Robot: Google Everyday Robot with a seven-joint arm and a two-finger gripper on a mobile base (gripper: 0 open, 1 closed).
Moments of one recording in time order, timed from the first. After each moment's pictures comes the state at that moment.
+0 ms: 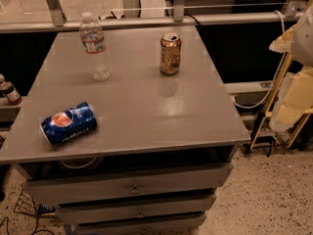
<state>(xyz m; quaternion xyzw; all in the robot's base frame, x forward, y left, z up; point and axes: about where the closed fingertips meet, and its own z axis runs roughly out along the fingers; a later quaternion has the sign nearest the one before) 0.438 -0.216 0.980 -0.60 0.78 -0.04 0.17</state>
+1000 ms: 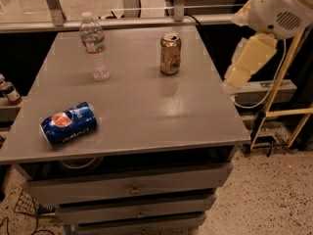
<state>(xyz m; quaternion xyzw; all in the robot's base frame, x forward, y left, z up) 0.502 -0.149 1.004 -0.61 0.75 0.01 0.25</state>
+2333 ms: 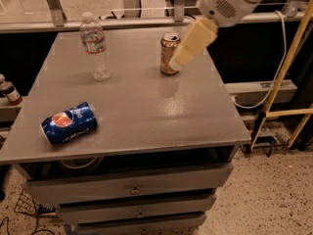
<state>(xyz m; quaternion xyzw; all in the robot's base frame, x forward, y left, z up) 0.560 -0.070 1.016 -0.56 0.76 0.03 0.33</state>
